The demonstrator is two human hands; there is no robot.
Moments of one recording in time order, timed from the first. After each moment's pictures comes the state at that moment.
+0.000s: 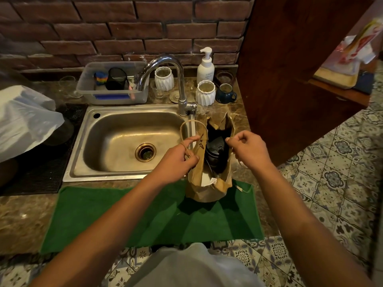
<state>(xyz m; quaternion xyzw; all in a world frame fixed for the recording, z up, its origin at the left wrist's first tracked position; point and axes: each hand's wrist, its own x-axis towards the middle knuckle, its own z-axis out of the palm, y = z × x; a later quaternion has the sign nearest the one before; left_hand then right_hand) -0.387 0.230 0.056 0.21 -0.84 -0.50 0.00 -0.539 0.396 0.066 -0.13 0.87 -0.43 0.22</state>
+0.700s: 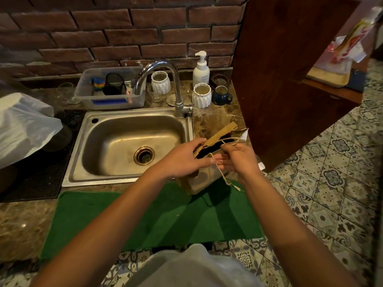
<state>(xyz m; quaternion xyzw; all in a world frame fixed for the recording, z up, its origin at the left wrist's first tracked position) -0.408 0.243 0.090 0.16 -0.89 -0.41 -0.08 -0.516 0.390 0.051 0.05 0.70 -0.61 0.37</state>
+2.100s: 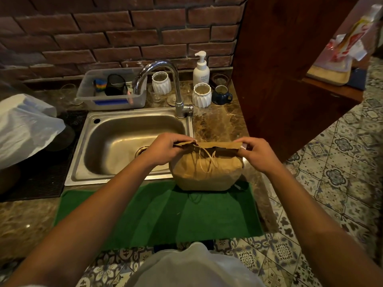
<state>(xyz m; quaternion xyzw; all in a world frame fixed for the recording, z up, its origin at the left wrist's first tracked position) -0.407 0.181 0.047 0.10 -0.90 -0.43 0.00 -0.571 0.446 0.038 -0.30 0.82 -0.42 0.23</state>
